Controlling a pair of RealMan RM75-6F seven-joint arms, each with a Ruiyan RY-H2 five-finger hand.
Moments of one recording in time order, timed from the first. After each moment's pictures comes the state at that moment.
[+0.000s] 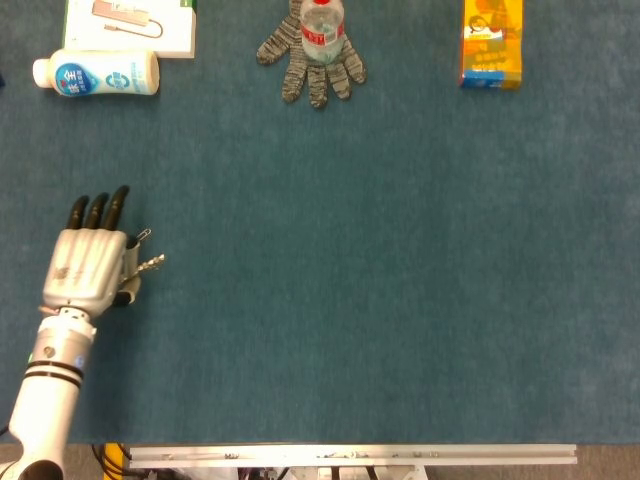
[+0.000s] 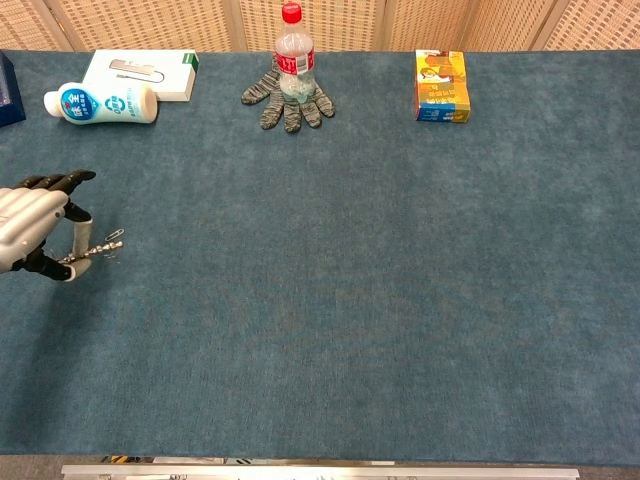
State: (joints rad) left arm -0.40 -1.37 0.07 -1.84 0.99 1.31 0.64; right arm 0.14 -1.08 0.16 -1.48 -1.32 1.37 0.04
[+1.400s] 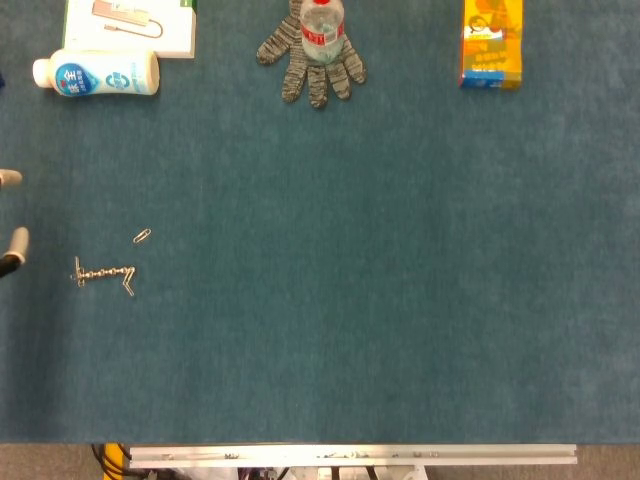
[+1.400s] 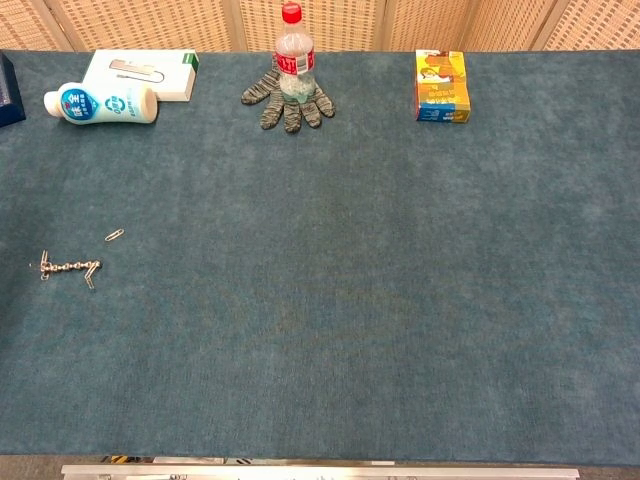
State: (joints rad) left arm -0.23 -1.15 -0.01 -1.79 1.25 1.51 0.36; right arm 0.07 -1.07 0.12 -1.66 -1.27 1.43 -0.13
